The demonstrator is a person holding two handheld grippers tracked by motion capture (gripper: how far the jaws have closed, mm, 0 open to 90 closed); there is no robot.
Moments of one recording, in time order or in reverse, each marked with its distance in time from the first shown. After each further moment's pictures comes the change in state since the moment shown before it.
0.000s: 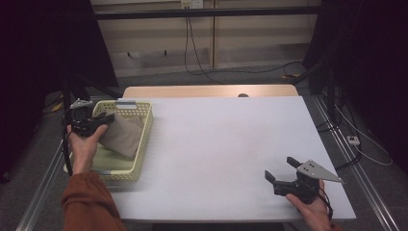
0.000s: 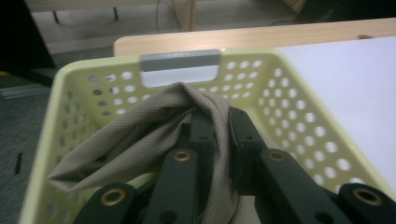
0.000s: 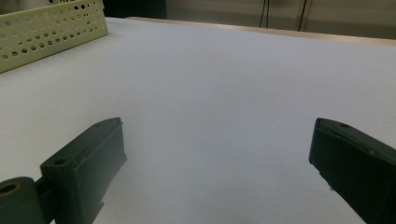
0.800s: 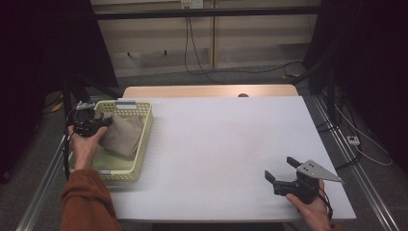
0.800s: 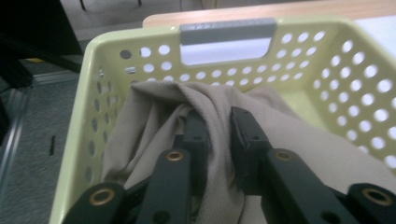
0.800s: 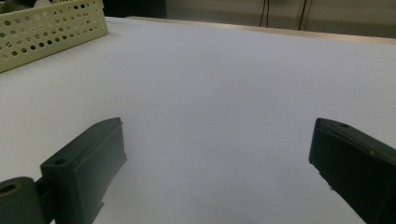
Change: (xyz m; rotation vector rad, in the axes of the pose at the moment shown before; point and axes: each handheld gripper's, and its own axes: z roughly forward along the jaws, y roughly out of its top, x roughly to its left) left arm 0.016 -0.013 0.023 0.027 0.067 0.019; right arm 0.000 0.000 0.000 0.003 0.002 0.000
